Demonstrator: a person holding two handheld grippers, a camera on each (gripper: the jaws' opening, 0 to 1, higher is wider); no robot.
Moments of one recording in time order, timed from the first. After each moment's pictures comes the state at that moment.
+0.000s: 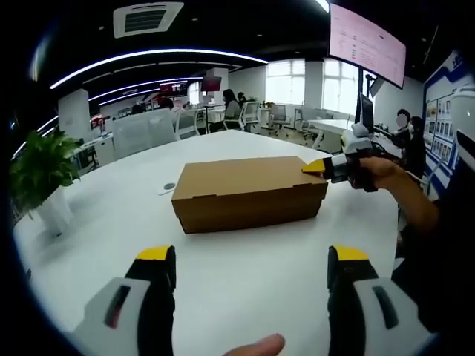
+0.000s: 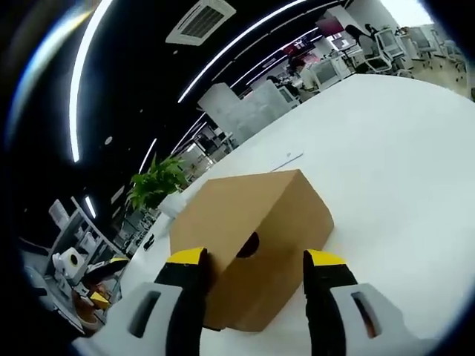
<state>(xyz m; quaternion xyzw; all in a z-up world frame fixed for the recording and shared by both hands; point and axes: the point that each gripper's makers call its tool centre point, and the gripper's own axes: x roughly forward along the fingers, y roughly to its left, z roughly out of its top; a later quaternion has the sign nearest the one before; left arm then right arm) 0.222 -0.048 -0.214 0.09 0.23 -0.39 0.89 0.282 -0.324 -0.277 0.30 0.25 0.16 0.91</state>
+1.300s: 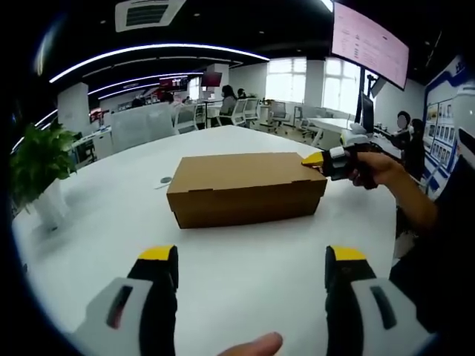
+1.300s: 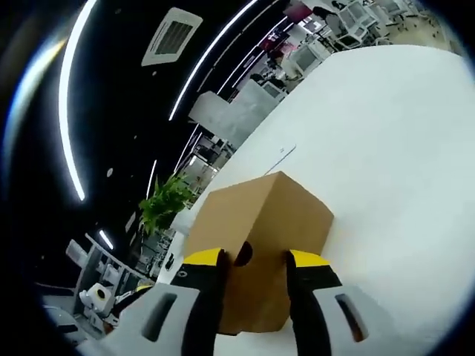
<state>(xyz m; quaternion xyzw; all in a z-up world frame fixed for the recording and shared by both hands) 0.220 -0.052 -0.223 0.08 0.24 -0.39 0.88 0.283 -0.327 -0.271 0.40 0.26 0.16 0.86</state>
